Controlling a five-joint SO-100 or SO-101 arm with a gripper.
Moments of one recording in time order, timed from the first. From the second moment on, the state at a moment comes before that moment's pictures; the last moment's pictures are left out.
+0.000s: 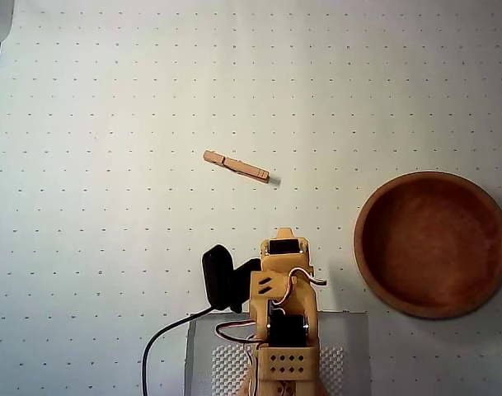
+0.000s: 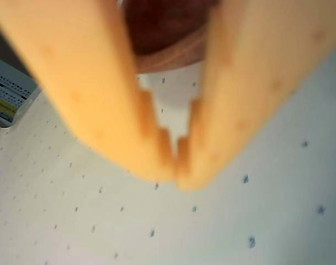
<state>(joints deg) -0.1 196.5 180.4 56.2 -2.1</state>
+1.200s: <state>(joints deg) -2.0 196.5 176.1 56.9 -3.5</state>
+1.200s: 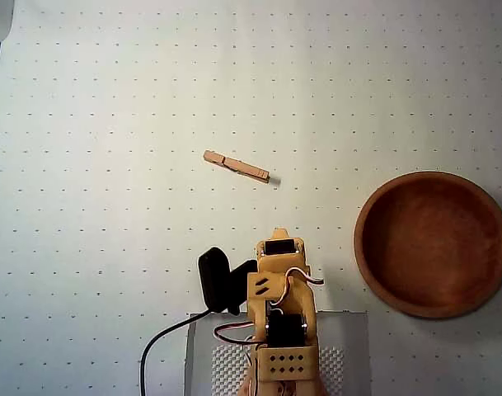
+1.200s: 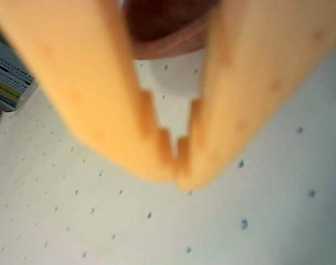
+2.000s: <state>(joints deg) -2.8 131.6 116.2 56.9 -34.7</state>
